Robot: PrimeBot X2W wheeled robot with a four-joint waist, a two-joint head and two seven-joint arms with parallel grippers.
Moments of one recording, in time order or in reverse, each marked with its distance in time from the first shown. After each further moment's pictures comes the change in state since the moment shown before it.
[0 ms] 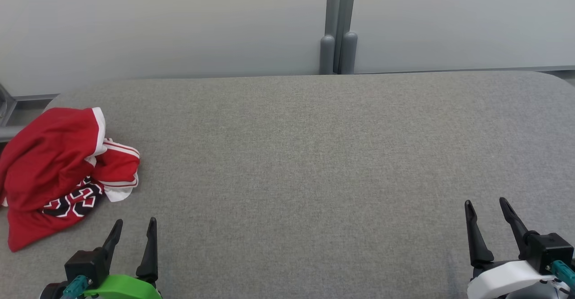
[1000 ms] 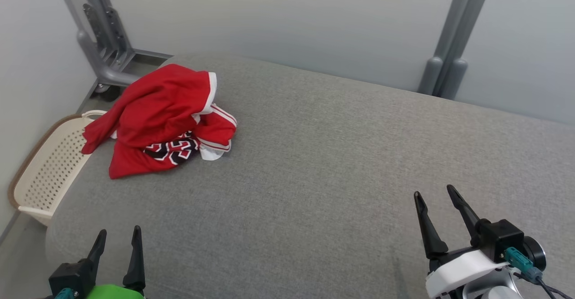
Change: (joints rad) left arm 0.045 -0.018 0.077 -0.028 0.025 0.000 -0.002; right arm -0.060 0.016 0.160 0.007 0.015 0.000 -0.001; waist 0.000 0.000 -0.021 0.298
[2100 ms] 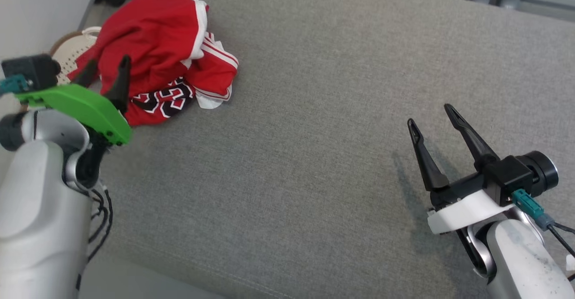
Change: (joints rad) left arm -0.652 0.091 -0.134 0.138 -0.282 0.000 0.418; right arm -0.220 -0.113 0.099 -0.102 -0.038 0.000 0.000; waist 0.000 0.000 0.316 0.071
